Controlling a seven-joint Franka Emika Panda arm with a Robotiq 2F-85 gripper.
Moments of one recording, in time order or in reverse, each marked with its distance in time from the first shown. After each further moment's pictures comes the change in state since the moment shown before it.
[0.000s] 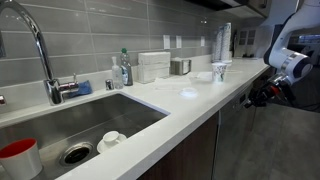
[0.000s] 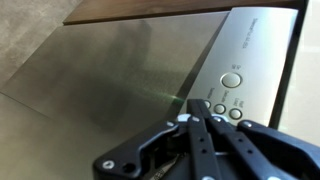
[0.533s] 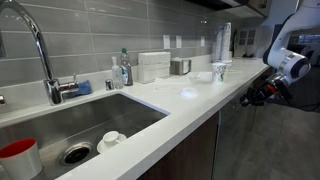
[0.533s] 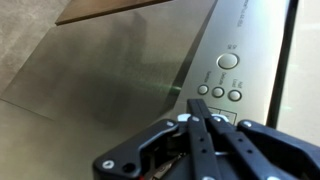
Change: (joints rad) arm 0.002 0.017 0.003 0.025 0.038 0.000 0.085
